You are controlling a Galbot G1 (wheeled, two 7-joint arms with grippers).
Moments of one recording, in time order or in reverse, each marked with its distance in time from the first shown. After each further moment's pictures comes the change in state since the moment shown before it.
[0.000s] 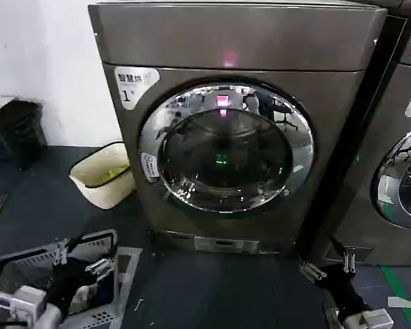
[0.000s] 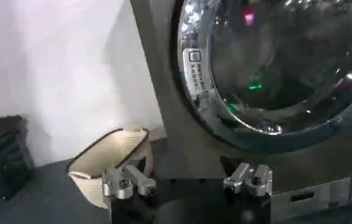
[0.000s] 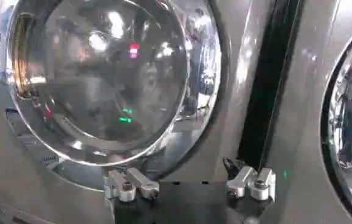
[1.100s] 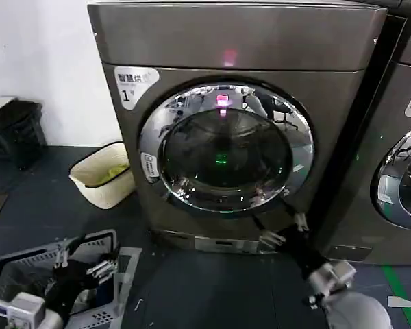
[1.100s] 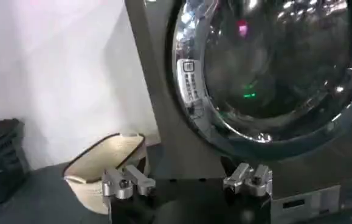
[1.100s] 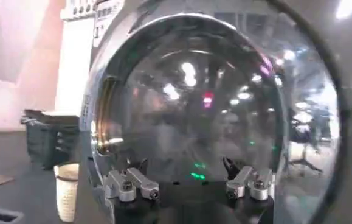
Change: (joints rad) left arm 0.031 -0.027 0.011 -0.053 -0.005 -0.011 -0.005; right arm 0.517 -0.412 -0.453 -0.187 0.267 0.015 0.050
